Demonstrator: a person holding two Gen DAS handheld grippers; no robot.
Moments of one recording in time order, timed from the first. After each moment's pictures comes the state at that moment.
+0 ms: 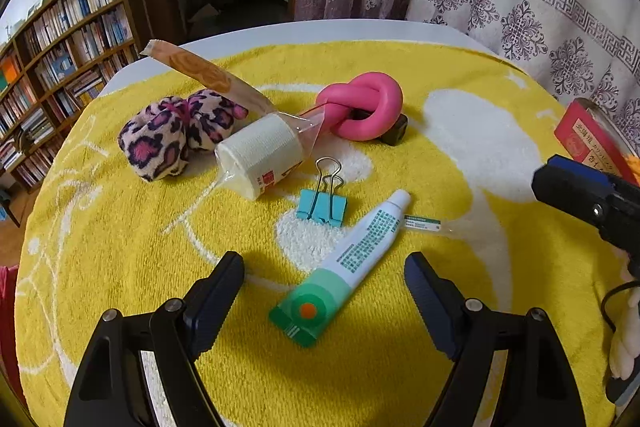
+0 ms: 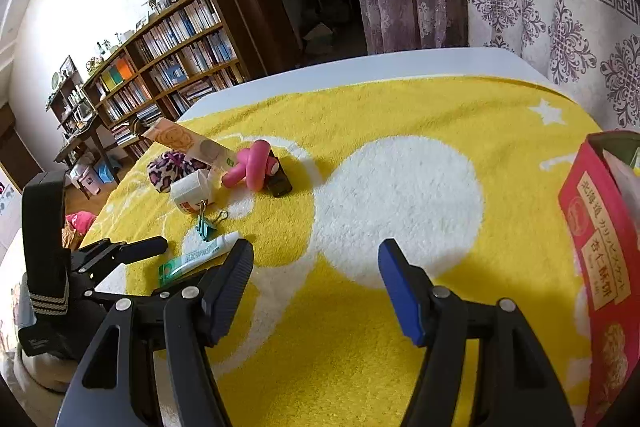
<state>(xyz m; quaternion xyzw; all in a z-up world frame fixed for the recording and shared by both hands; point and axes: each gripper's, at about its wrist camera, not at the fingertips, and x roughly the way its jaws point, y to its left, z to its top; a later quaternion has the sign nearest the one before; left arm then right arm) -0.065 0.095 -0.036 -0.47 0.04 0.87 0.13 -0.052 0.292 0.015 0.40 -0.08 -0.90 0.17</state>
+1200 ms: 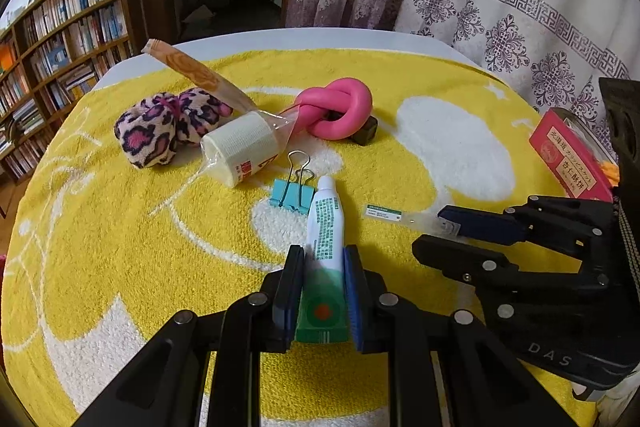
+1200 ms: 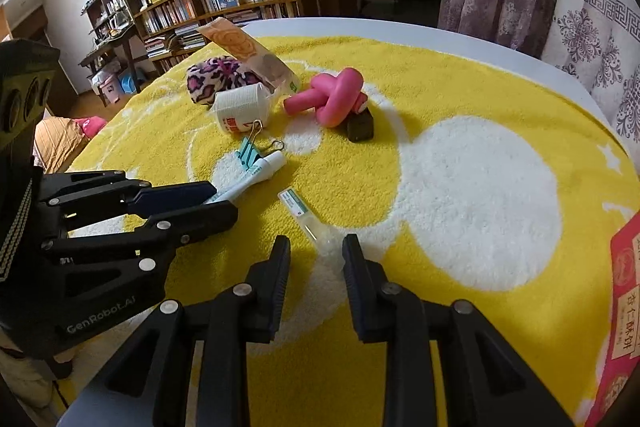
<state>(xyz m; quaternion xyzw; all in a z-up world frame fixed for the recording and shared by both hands) -0.043 0.094 -0.032 -0.46 0.01 0.88 0.15 -0.054 0.229 -0.015 0.45 0.05 -0.86 0.25</state>
